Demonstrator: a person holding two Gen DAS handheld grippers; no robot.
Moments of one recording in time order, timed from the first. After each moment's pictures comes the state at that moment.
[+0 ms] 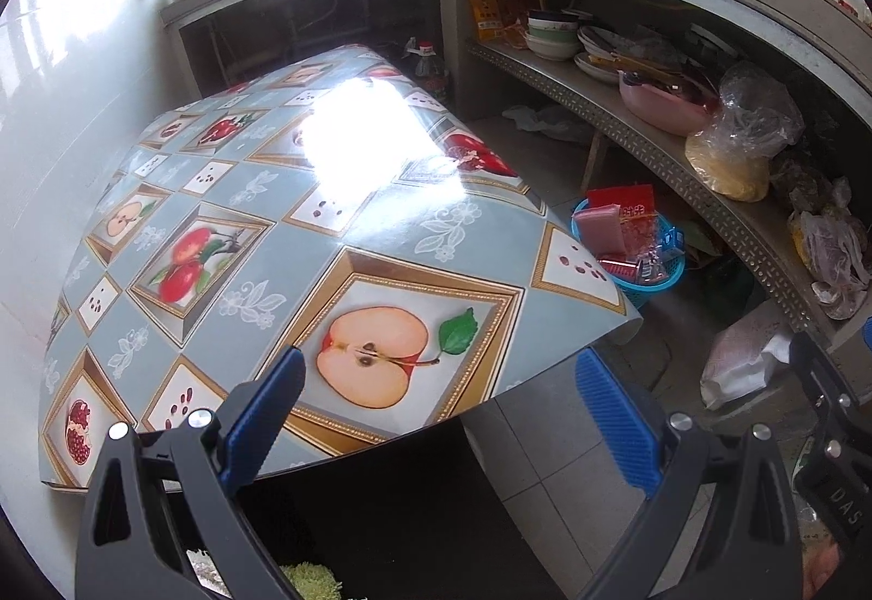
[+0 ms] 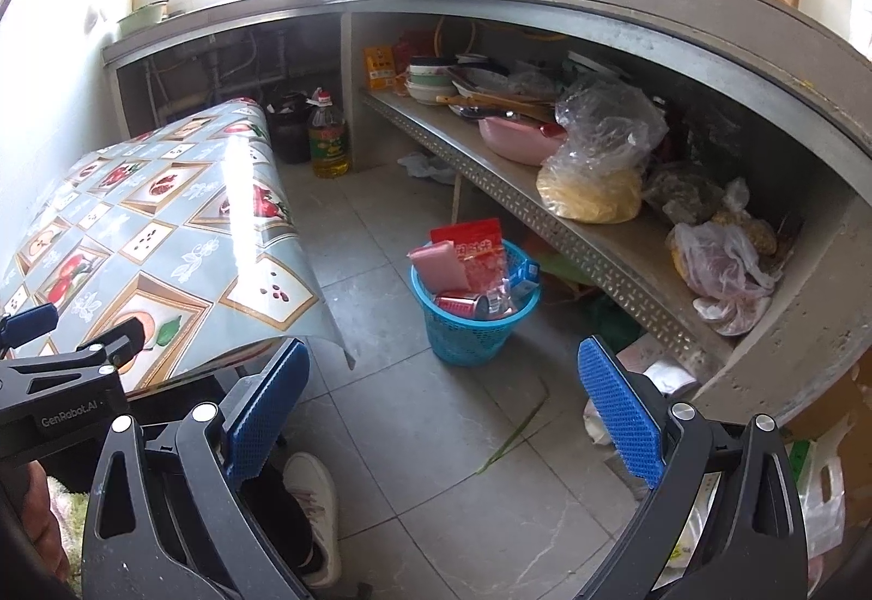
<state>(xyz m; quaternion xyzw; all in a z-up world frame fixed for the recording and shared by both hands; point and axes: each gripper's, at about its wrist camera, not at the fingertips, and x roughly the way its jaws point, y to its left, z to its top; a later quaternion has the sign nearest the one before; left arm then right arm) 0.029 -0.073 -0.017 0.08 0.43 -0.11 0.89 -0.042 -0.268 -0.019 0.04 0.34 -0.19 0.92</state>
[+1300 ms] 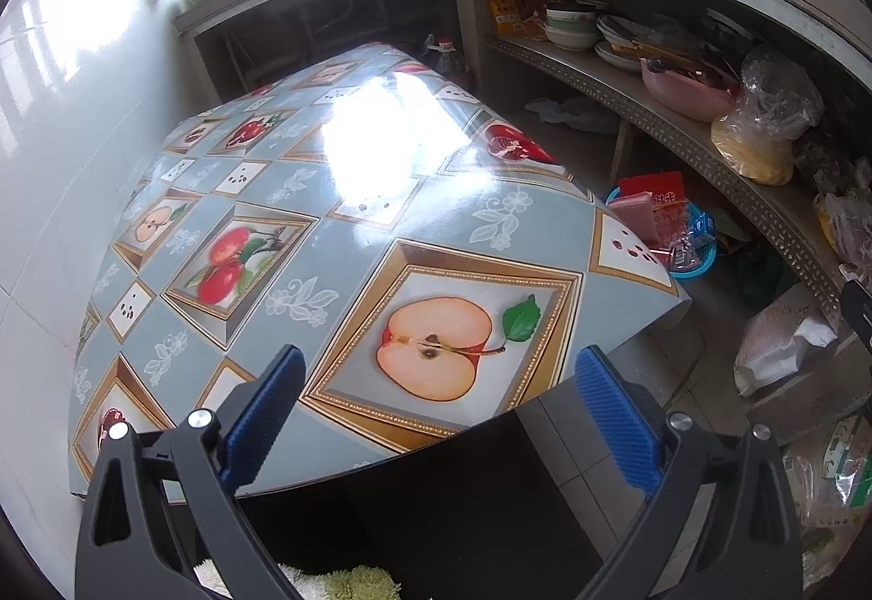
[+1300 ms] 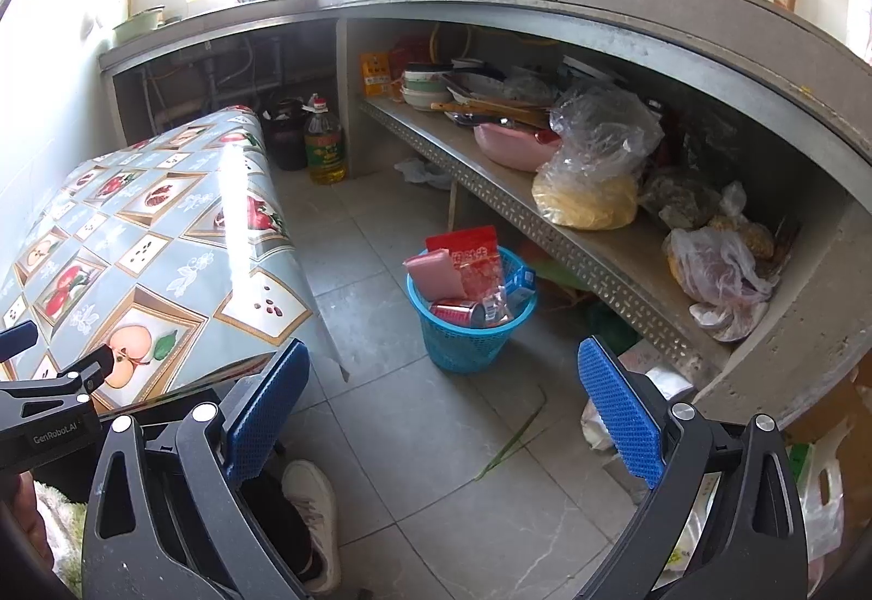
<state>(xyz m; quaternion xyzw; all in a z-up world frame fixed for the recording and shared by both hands) 0.030 -0.053 -0.021 0.11 0.43 -0.08 0.89 -0.038 -0.274 -0.014 0.04 0.34 -0.19 0.92</state>
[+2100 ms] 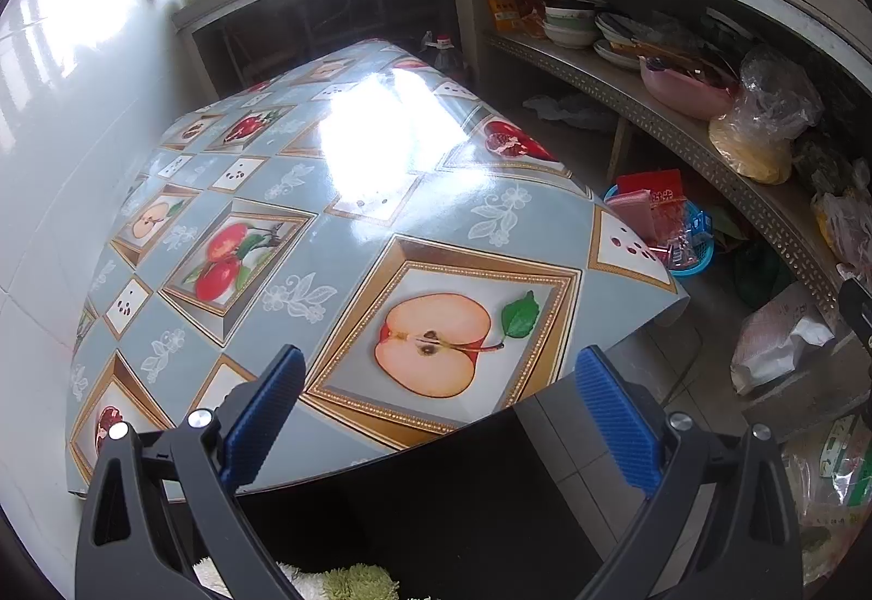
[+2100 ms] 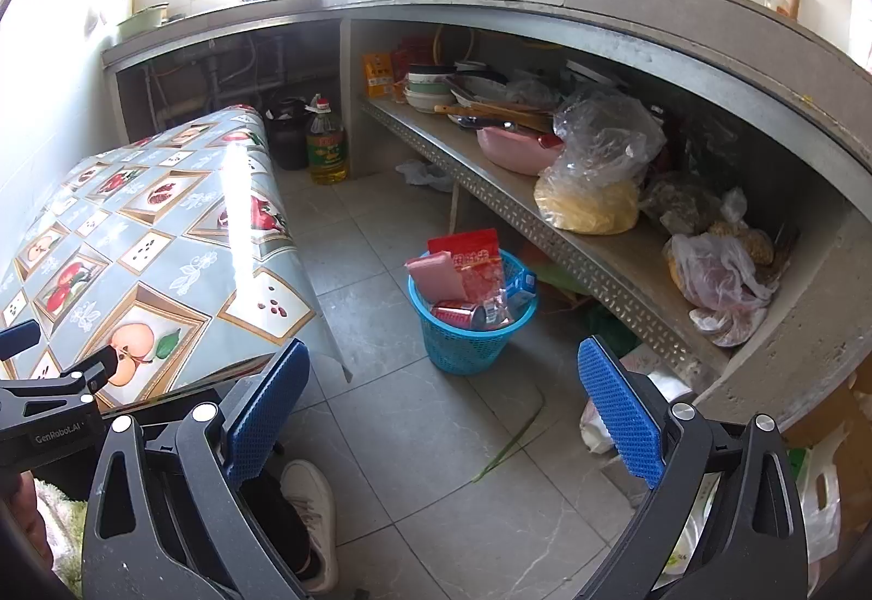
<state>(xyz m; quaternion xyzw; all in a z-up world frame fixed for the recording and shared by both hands) 0.031 -0.053 -0.021 0.11 0.43 -0.09 0.89 -0.039 -0.272 -0.014 0.04 0.34 -0.19 0.92</state>
